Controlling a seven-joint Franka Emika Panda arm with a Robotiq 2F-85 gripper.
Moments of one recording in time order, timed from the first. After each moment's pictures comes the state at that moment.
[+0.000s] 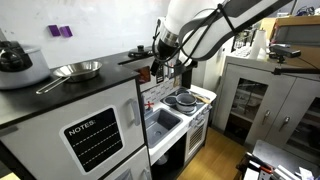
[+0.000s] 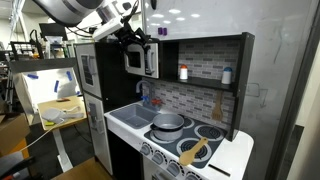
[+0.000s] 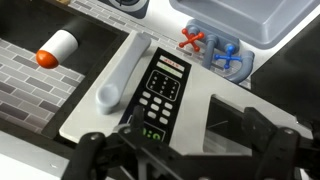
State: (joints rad) arm -0.01 -0.12 0.02 -2.30 -0.34 2.76 -0.09
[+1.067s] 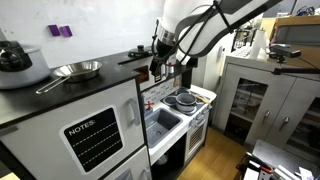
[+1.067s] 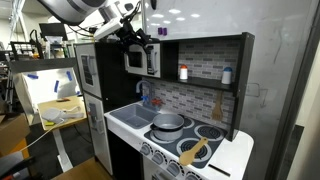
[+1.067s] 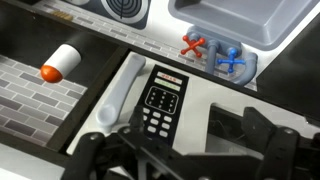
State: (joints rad) arm -0.01 -0.11 0.02 -2.26 -0.35 2.67 0.00
